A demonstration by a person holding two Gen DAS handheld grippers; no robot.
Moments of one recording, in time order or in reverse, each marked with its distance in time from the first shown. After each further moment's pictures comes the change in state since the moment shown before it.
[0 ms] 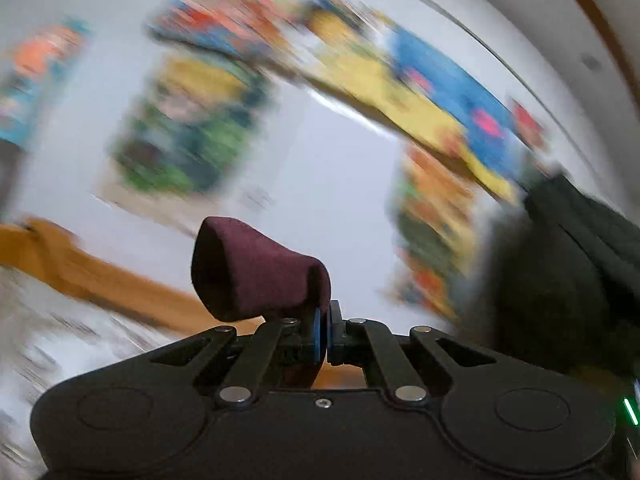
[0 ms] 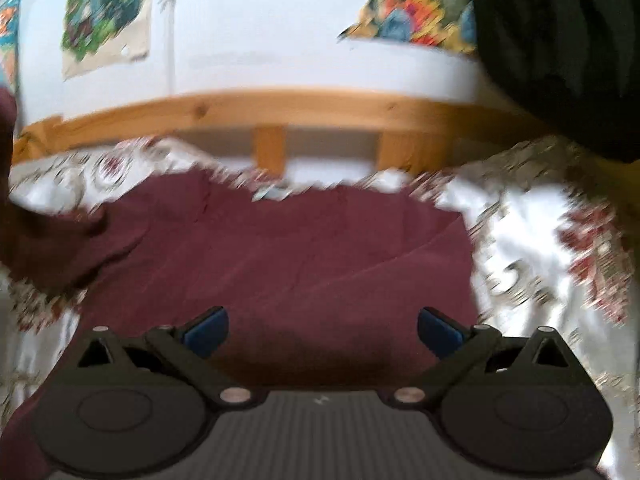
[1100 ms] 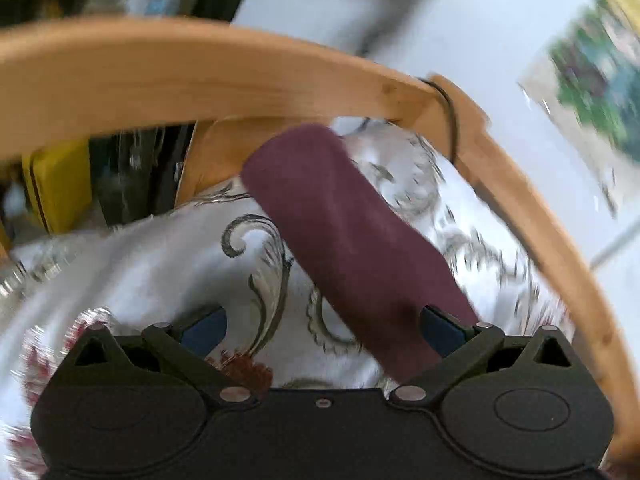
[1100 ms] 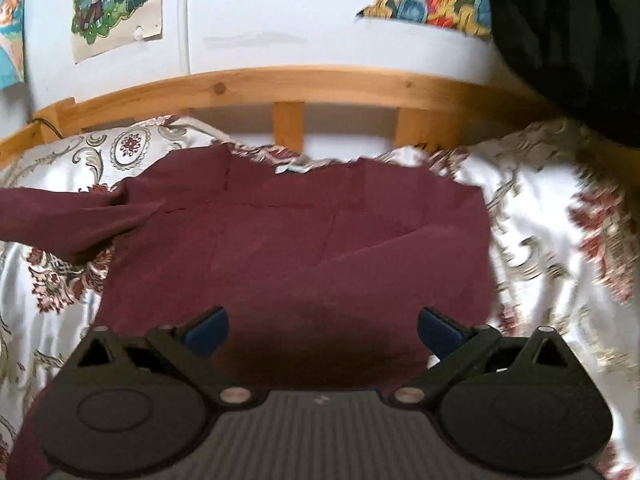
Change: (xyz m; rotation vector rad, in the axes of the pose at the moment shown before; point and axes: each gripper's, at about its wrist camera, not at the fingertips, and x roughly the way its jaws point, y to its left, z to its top) left arm -0.061 0.213 0.048 -0.647 0.364 1.004; right arm 0.007 0.028 -0.014 0.009 0.139 0.097
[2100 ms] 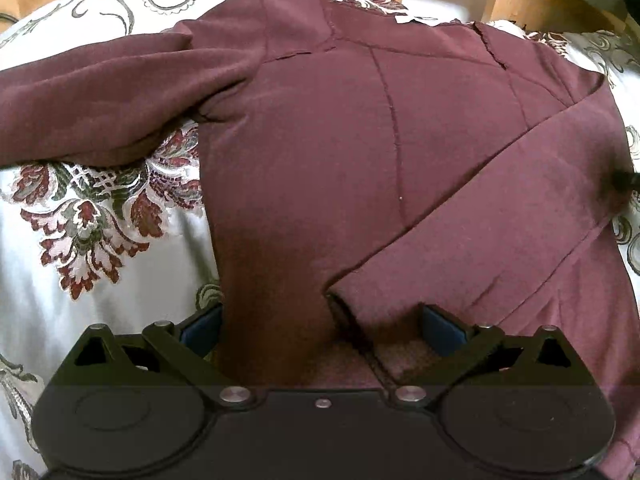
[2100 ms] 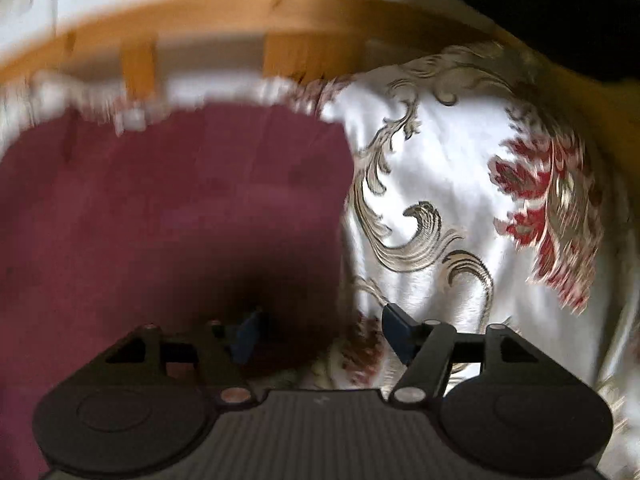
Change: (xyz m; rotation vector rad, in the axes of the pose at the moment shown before) left arm 0.033 -0.152 -0.279 1.033 0.439 -0.212; right arm 0.079 -0.105 0.009 -0.080 0.168 -0.300
